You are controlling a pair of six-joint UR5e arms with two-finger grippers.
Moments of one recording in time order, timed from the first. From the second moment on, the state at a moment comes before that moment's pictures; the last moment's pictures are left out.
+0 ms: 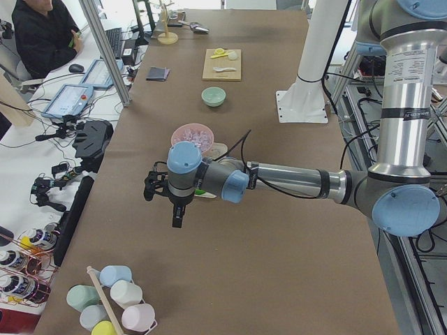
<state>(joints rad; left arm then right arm) -1.52 -1.56 -1.67 -1.82 -2.35 -0.27 1.59 -1.65 1.71 -1.64 2.38 0.00</state>
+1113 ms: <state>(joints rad) -1.43 -1.66 -1.75 -1.85 -2.35 -0.34 1.59 -1.64 1.73 -1.64 2.38 0.00</state>
